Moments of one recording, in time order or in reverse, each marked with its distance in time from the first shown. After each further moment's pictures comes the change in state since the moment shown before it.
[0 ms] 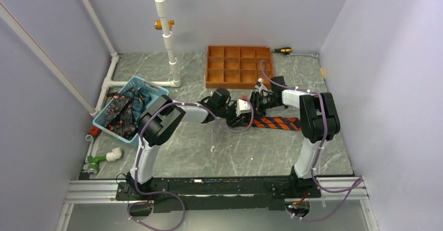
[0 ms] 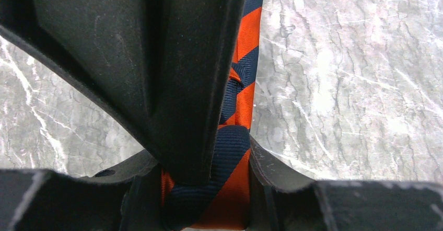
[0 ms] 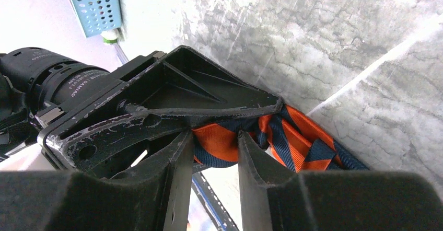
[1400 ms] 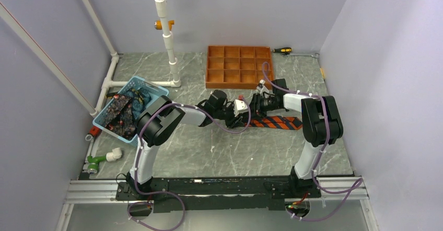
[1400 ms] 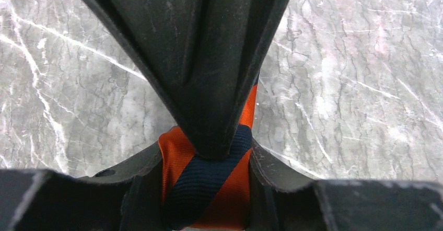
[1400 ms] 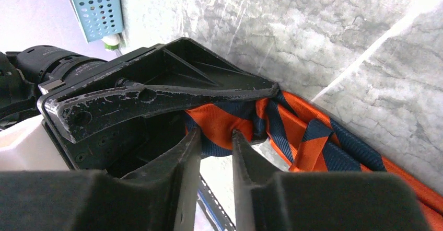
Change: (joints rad) left arm 0.009 -0.015 -0.086 0.152 -0.030 -0.095; right arm -0.005 -0.058 -0.074 0.074 0.013 0.047
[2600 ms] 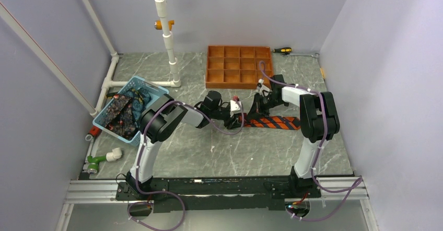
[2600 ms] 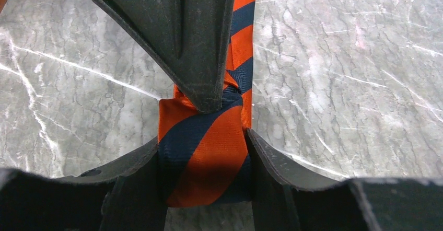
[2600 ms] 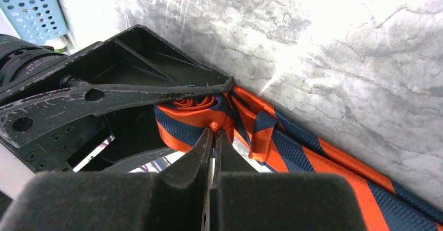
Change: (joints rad) left arm 0.033 0.056 -0.036 0.230 0.176 -0.012; right arm 0.007 0.072 0.142 -0.256 0.162 -0.135
